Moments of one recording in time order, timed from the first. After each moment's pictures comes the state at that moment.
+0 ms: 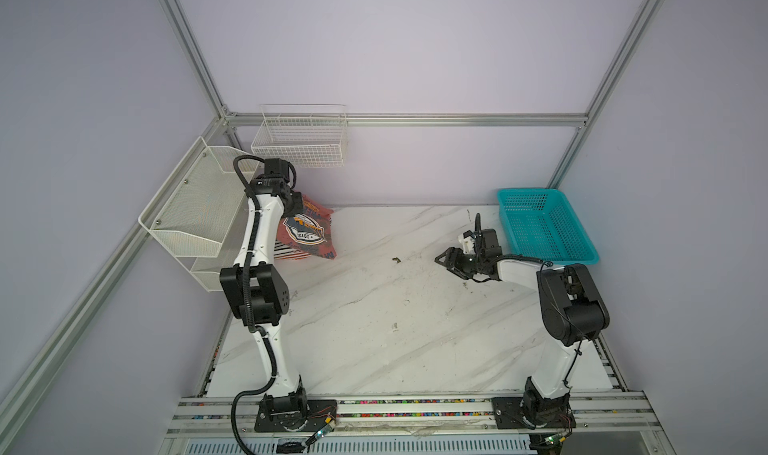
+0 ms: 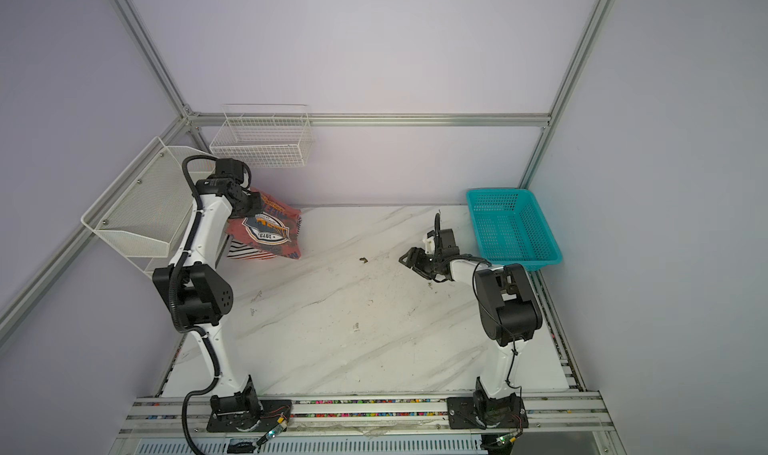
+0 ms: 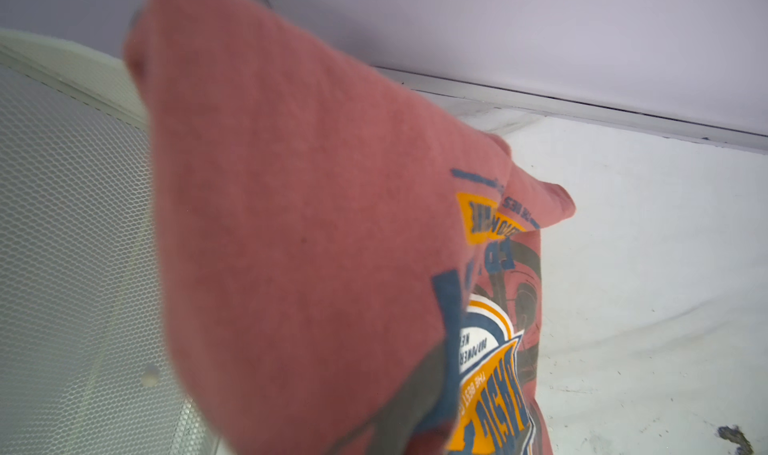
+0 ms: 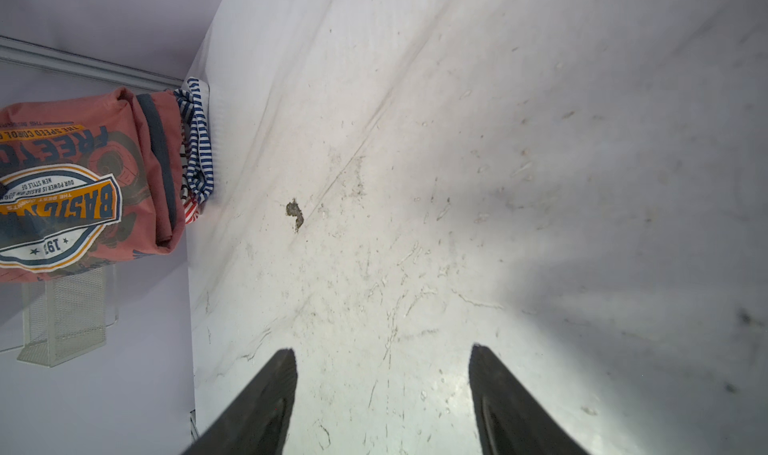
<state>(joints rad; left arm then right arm) 0.12 2.10 2.20 -1.03 -0.17 -0.07 0.25 1.87 1.07 -0.02 -0.55 0.67</state>
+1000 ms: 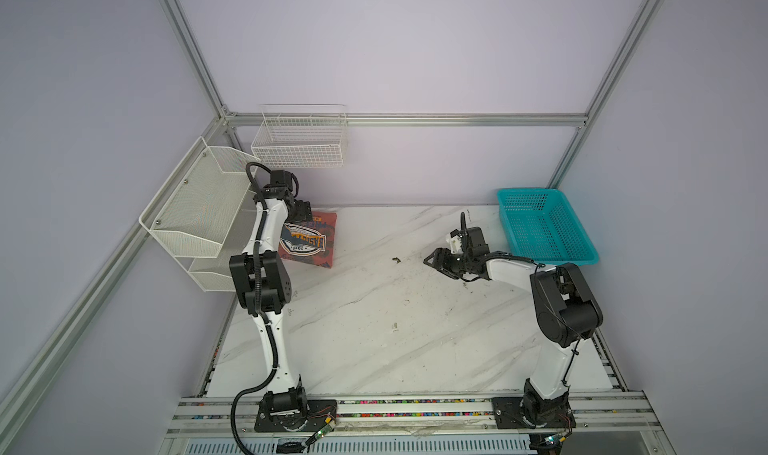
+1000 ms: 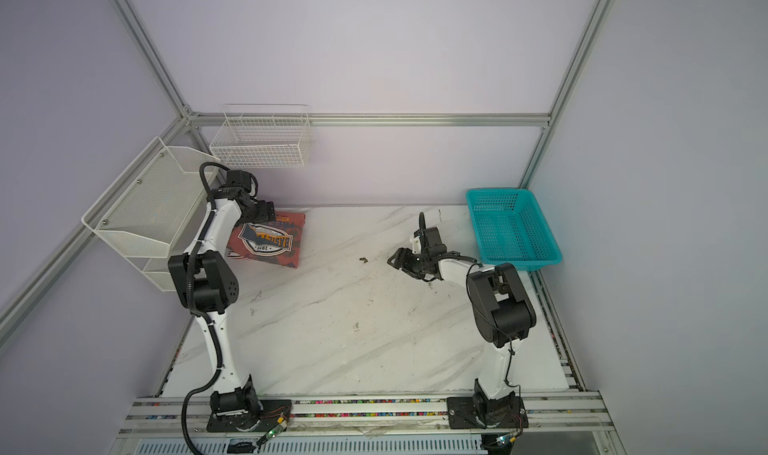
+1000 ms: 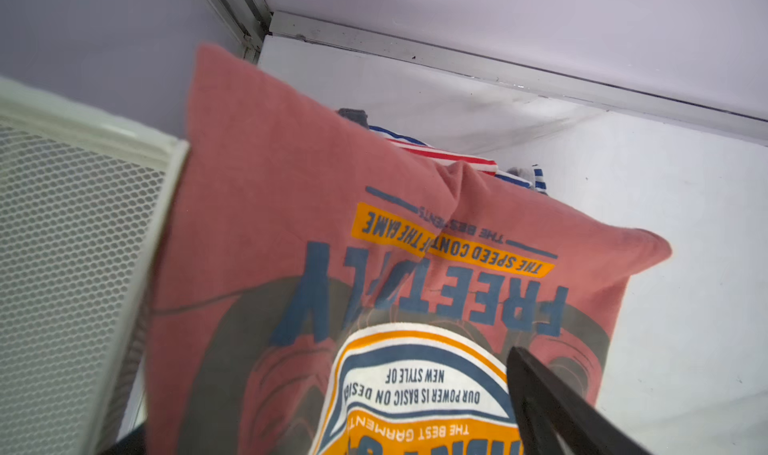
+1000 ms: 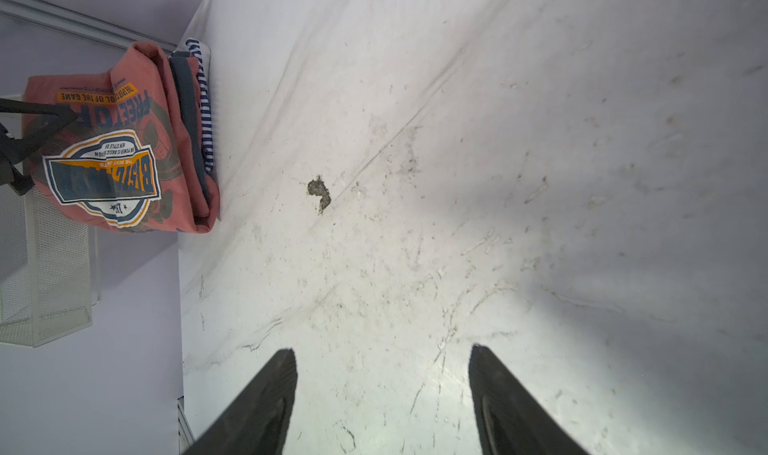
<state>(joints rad) 0.14 2.23 2.20 -0.93 -0.15 -0.12 0.35 1.88 1.13 -0.07 -0.49 0.68</state>
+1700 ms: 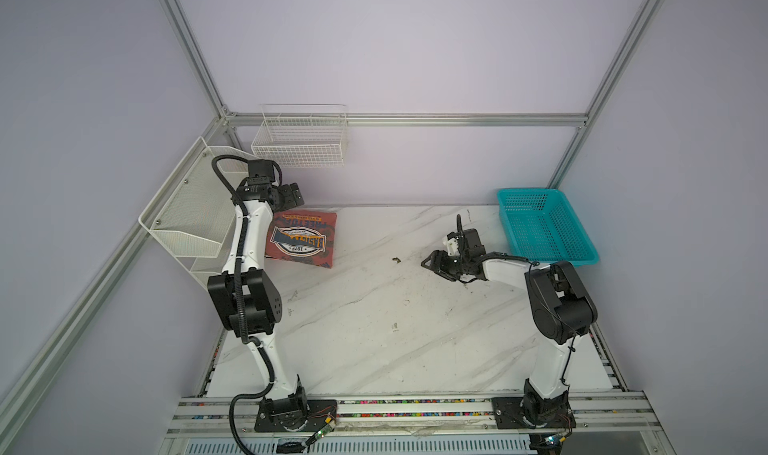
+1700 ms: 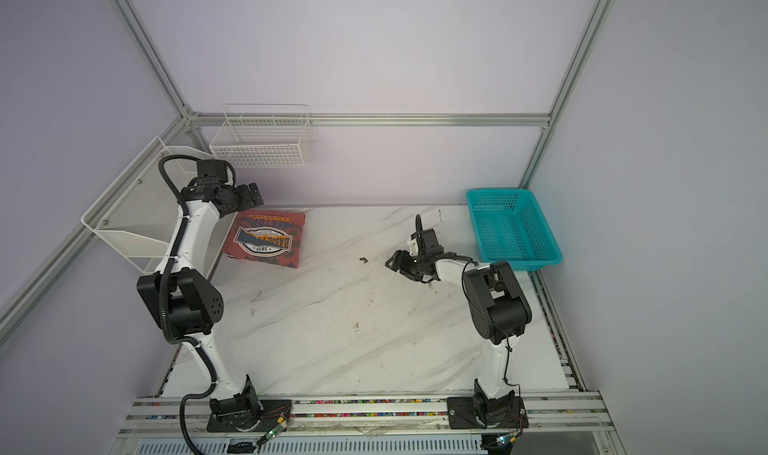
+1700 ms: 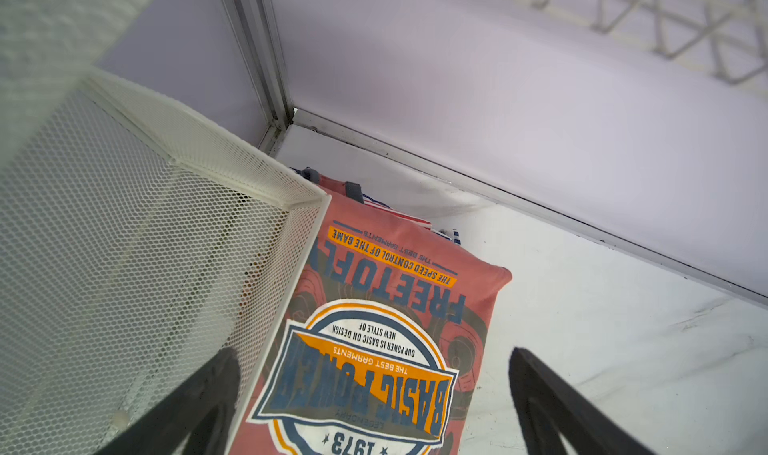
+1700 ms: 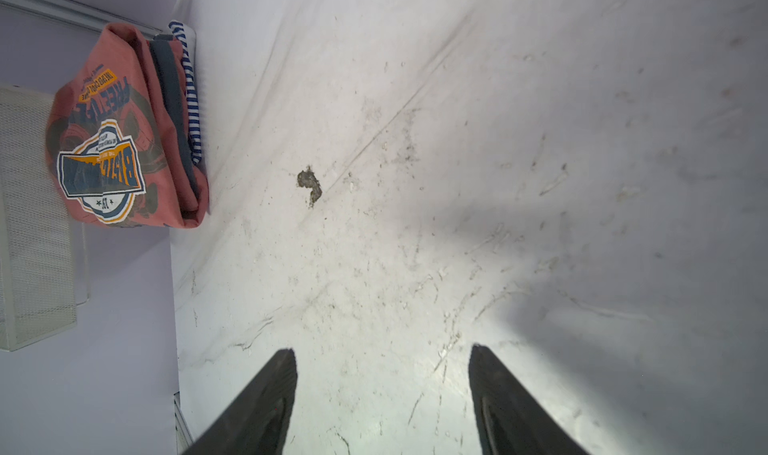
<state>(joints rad) 0.16 1.98 2.03 -0.81 -0.05 -0.24 0.37 1.92 1.14 -0.07 -0.49 0.68</state>
